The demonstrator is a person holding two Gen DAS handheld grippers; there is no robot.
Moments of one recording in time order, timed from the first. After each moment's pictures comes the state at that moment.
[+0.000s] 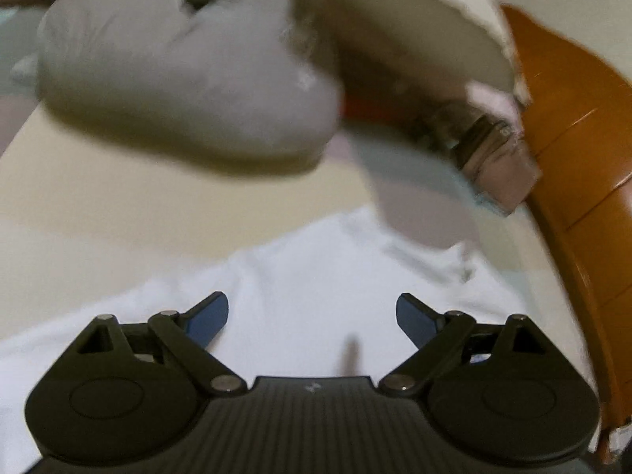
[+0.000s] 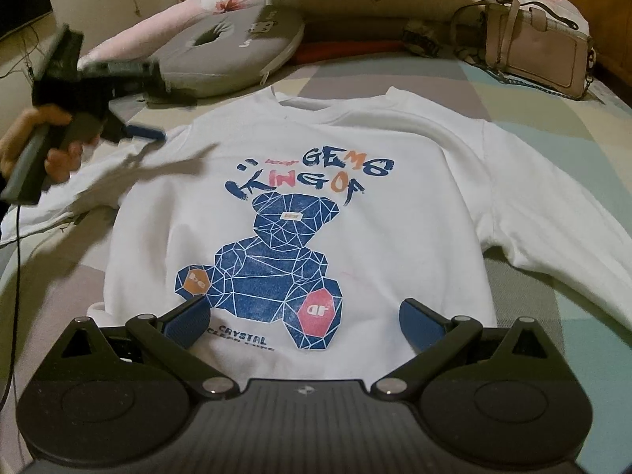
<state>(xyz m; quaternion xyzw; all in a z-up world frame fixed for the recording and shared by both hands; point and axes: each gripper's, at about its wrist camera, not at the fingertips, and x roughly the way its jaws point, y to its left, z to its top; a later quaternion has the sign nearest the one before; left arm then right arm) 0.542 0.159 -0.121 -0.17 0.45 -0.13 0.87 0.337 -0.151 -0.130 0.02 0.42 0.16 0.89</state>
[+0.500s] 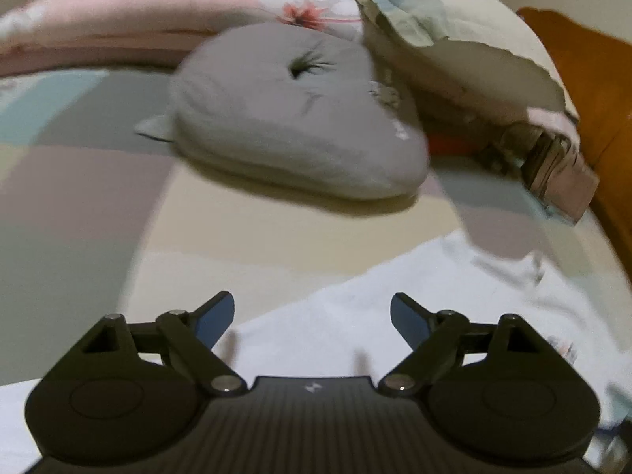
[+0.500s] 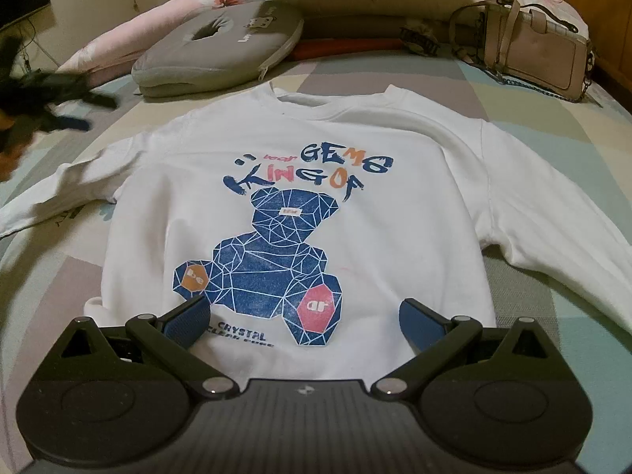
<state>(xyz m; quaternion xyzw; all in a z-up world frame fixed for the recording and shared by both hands) 0.479 0.224 -0.069 -0.08 0.41 -0.03 0.91 0.334 -0.148 -0.129 0.01 0.42 0.15 0.89</state>
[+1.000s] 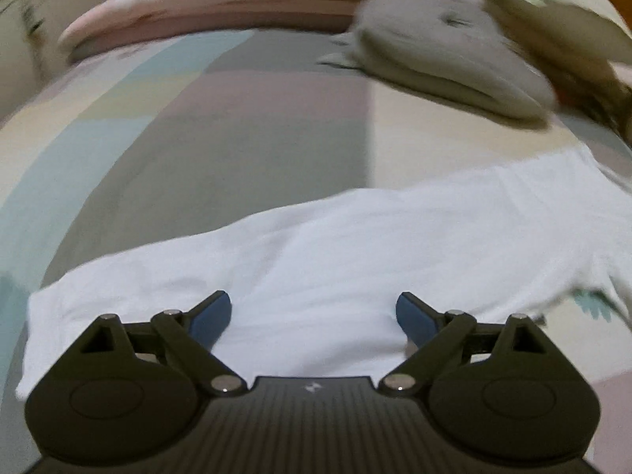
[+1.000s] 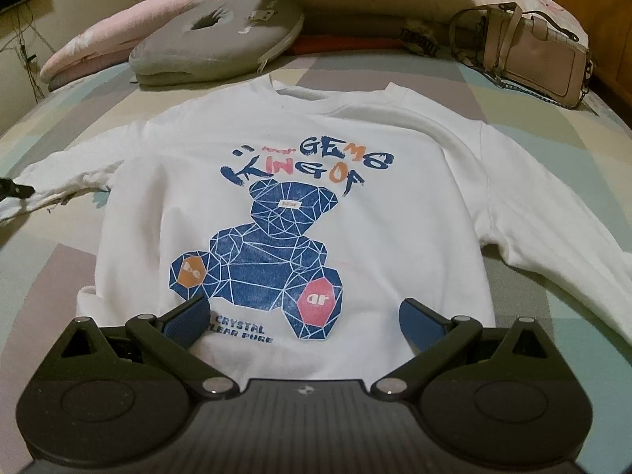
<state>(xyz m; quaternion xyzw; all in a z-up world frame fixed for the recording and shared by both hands) 0.394 0.307 -0.113 -0.06 0.44 0.12 0.89 0.331 -0.140 -0.130 -0.01 0.43 0.14 0.89</state>
